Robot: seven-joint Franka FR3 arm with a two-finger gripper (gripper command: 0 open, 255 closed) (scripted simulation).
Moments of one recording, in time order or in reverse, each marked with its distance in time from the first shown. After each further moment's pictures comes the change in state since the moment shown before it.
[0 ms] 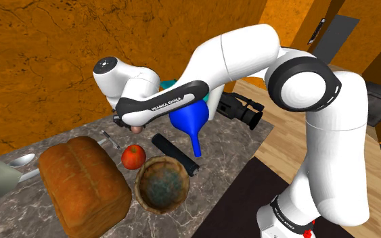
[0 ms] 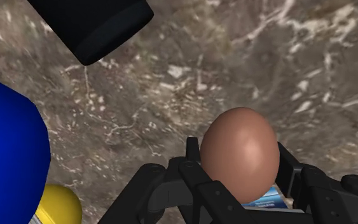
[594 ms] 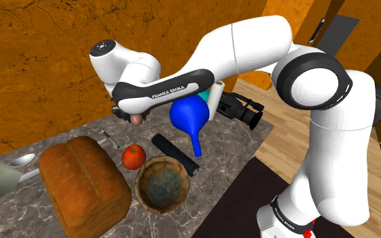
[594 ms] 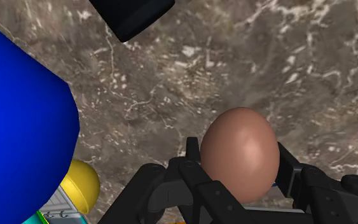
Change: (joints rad) arm -0.001 -0.048 0.009 0.039 0.023 -0.079 -0.039
